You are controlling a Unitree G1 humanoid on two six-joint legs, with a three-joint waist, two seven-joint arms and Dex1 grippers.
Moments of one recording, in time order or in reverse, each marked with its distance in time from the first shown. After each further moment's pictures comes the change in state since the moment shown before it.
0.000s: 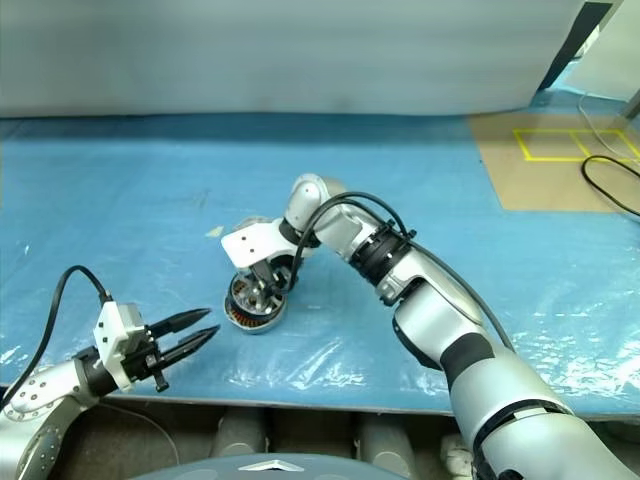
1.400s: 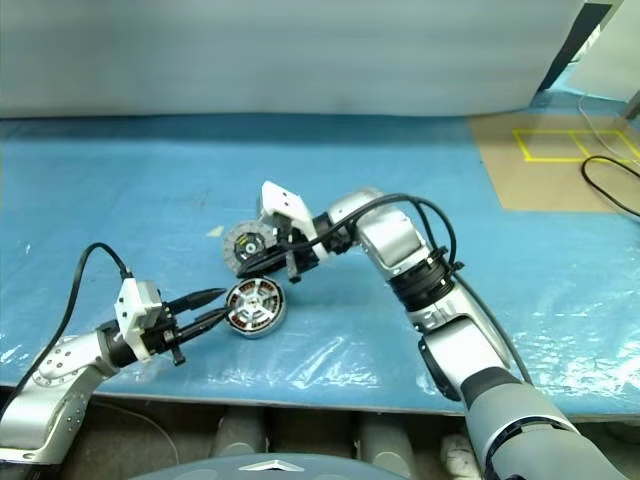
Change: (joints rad) left arm -0.174 -0.014 -0.058 0.089 0.014 0.008 -0.042; right arm 0.250 -0.067 -0.275 -0.386 0.434 0.617 -0.215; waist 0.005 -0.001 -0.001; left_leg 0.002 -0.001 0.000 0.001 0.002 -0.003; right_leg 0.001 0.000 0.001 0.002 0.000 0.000
